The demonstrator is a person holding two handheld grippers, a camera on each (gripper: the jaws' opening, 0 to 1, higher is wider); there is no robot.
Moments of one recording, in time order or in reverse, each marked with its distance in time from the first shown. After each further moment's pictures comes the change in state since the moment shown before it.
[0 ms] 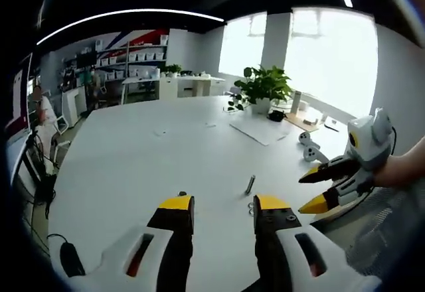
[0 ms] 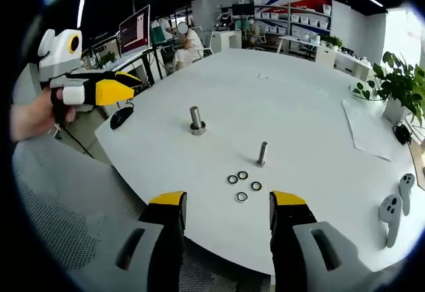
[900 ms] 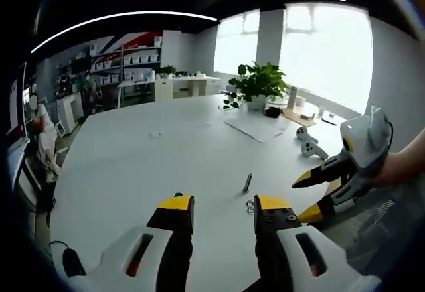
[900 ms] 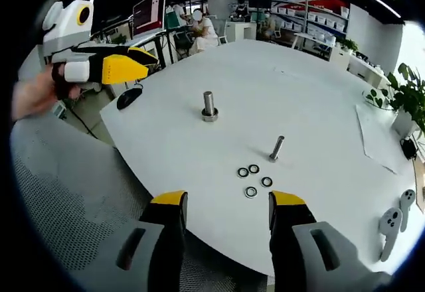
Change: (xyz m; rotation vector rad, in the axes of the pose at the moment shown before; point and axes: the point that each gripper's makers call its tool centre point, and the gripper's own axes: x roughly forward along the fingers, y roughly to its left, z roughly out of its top) left arm 0.004 -0.009 -0.003 0.055 0.007 -0.016; right arm 0.012 0.018 -0.012 -0.123 0.067 0.045
